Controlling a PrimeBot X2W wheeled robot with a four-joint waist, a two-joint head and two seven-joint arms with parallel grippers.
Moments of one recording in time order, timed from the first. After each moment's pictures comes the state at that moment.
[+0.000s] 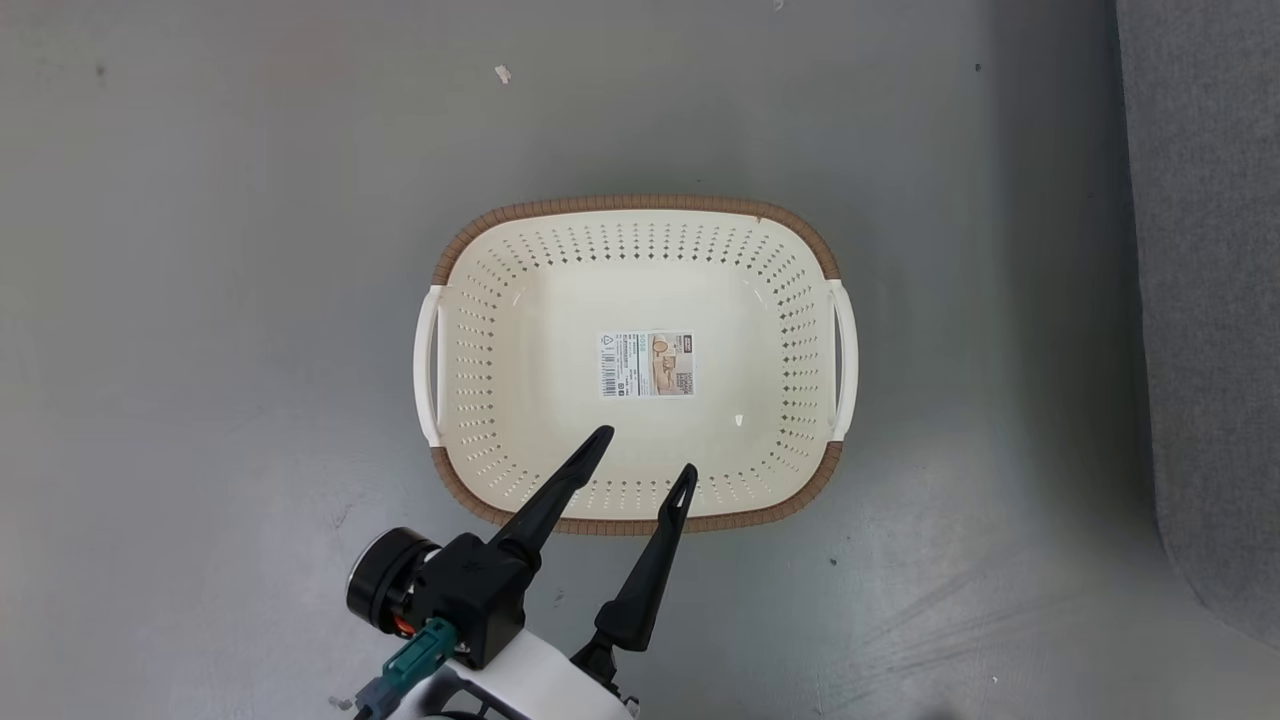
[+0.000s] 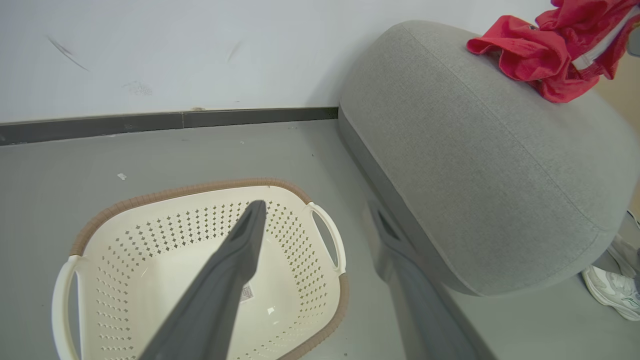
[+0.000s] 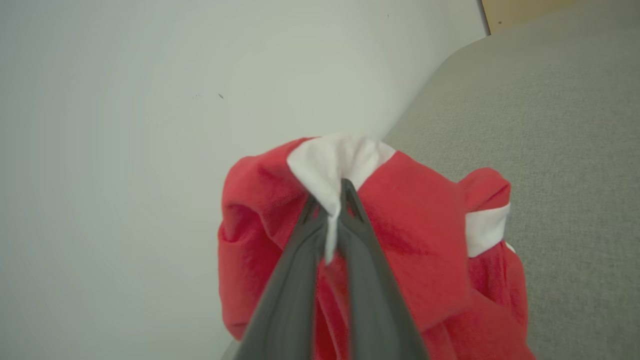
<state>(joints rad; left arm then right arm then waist) -0.18 0.13 -0.58 -0.26 -0.39 0.12 -0.01 -1.12 -0.52 -1.03 0.78 0.18 0.13 -0.20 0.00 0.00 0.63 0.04</state>
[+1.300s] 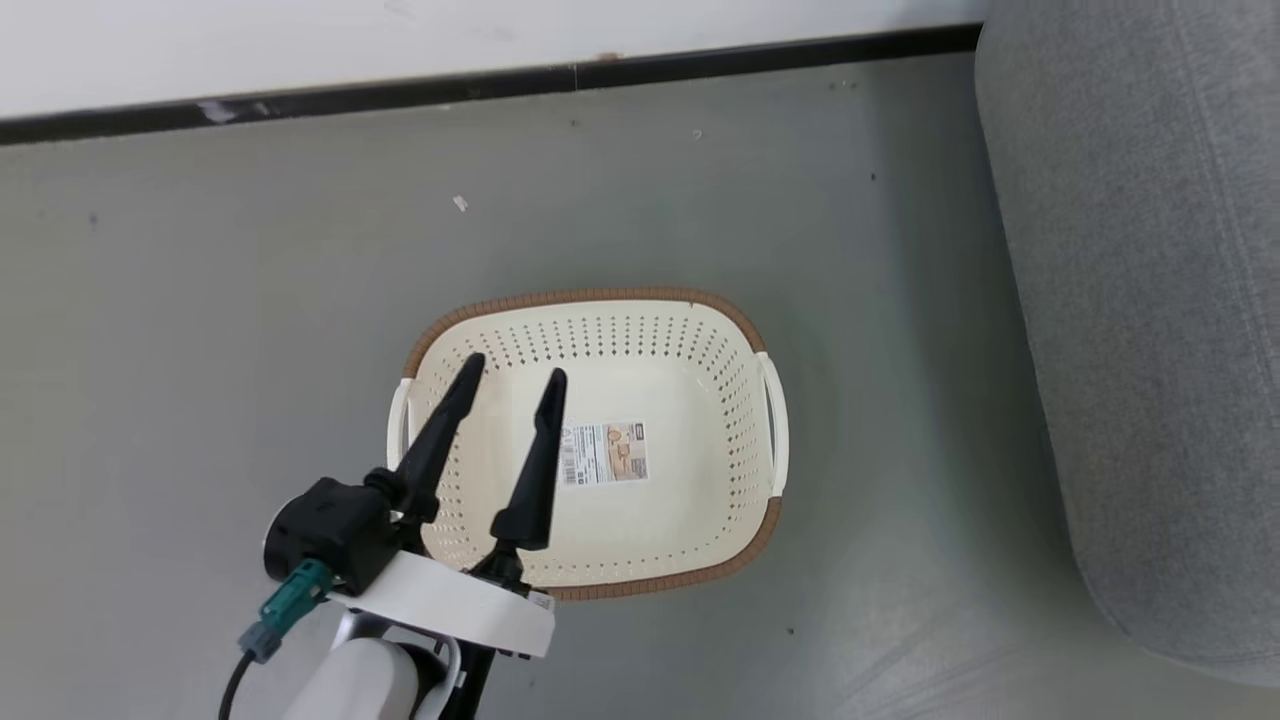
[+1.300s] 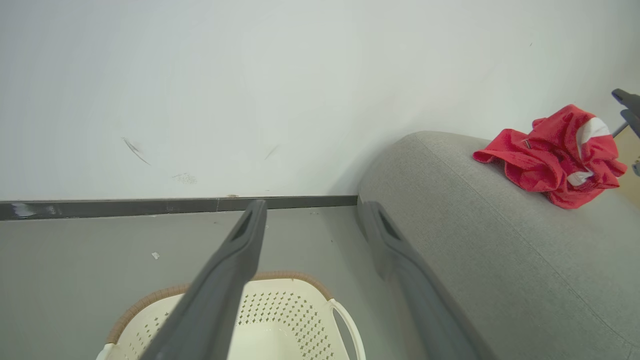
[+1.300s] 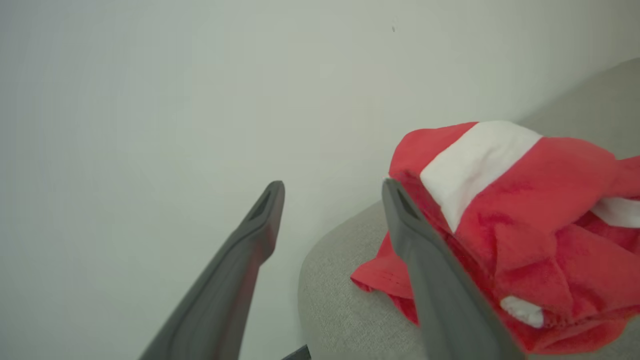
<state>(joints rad) -0.24 0.09 -0.43 -0.09 -0.50 0.10 -0.19 -0.75 -0.27 -0.50 0.46 0.36 0.13 -0.26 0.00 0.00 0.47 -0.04</state>
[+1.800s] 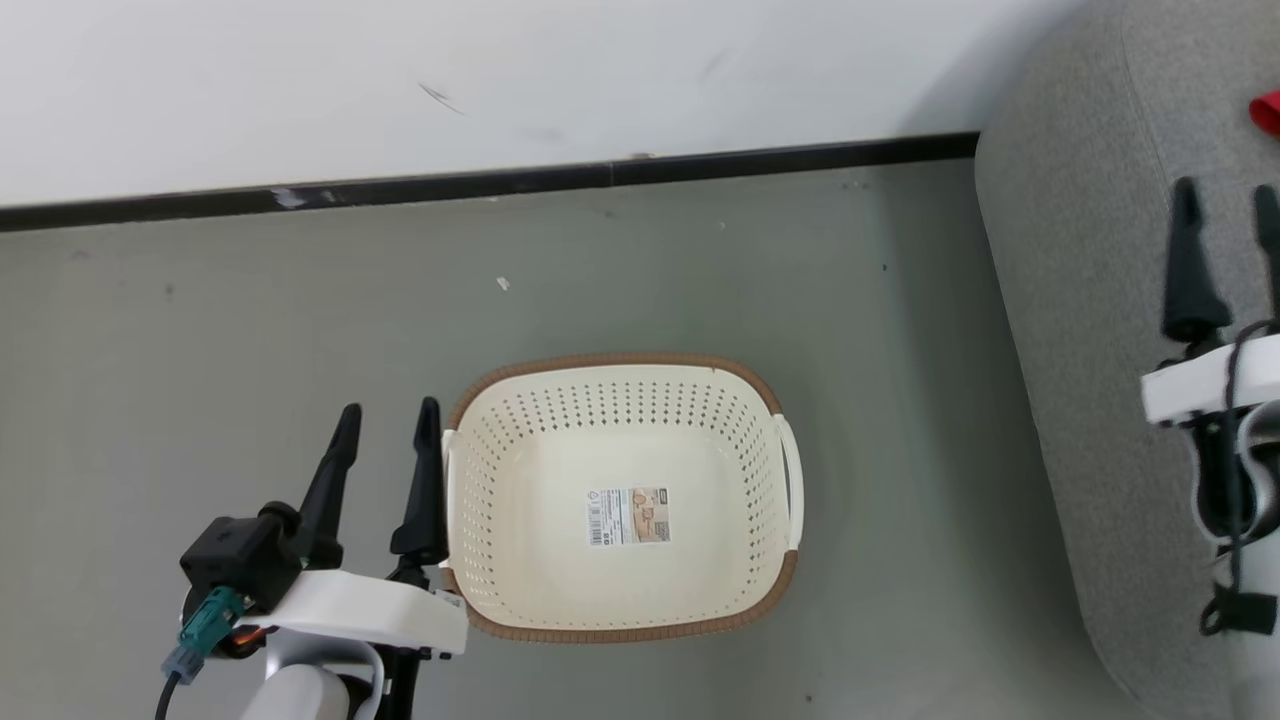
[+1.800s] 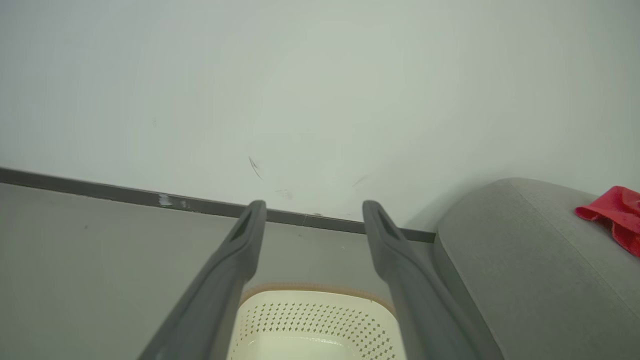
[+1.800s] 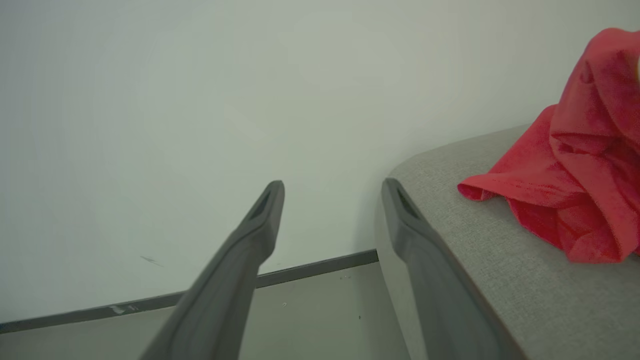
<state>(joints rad) -0.18 0.08 -0.28 0.02 -0.56 0.15 -0.23 -0.50 -0.16 -0.20 0.36 0.25 0.13 -0.26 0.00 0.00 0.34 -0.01</state>
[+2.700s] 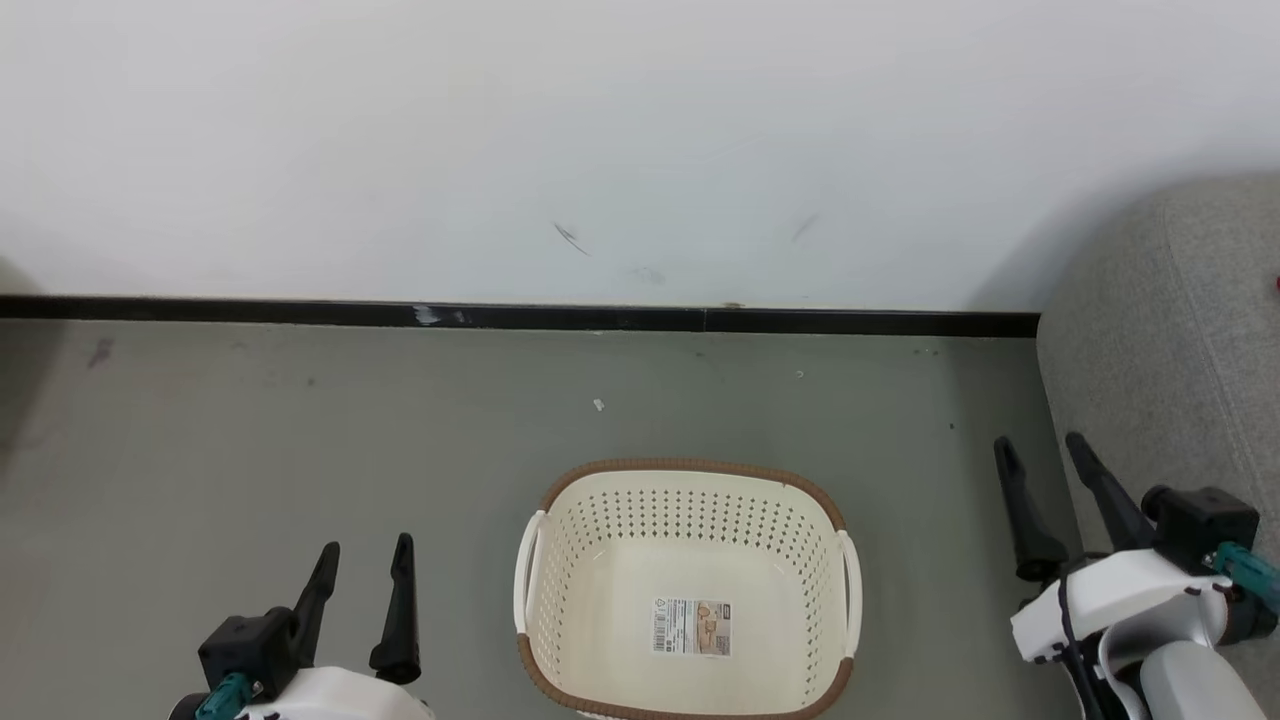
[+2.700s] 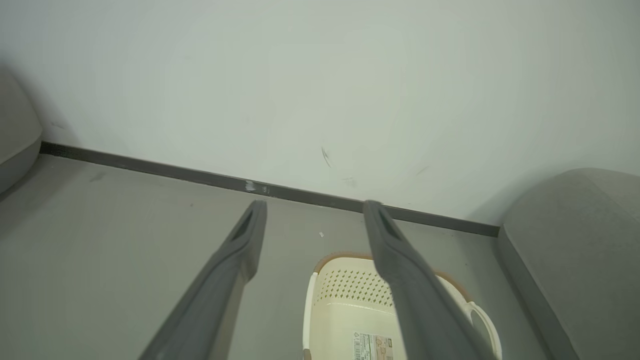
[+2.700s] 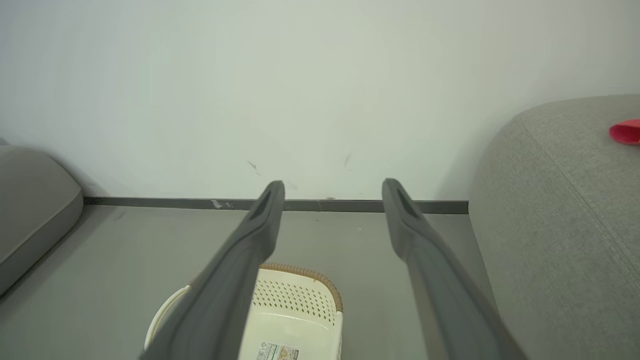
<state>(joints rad) -0.08 0.09 -0.24 0.24 -0.53 0.13 -0.25 -0.17 -0.07 -0.04 0.31 0.15 0.13 -0.26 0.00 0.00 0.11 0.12</state>
